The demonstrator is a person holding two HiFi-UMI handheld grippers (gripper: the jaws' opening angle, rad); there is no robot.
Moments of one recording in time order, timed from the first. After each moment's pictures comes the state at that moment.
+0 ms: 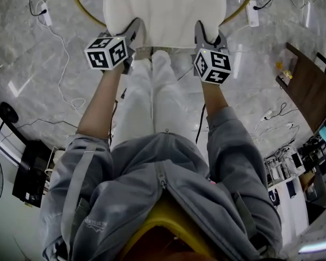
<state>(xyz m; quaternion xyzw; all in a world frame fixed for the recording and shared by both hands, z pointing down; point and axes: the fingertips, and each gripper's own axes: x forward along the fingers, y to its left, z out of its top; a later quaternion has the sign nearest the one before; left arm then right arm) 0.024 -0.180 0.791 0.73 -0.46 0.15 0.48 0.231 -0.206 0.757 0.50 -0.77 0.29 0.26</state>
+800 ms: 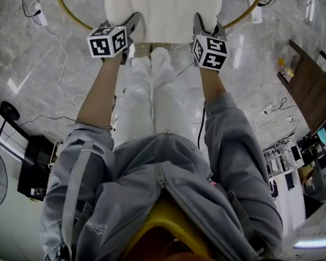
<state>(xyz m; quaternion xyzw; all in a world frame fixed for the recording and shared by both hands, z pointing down) 0.019 -0.217 0.870 0.71 -0.45 0.21 0.50 0.238 -0.248 0.837 0.49 -0.74 0.32 0.33</state>
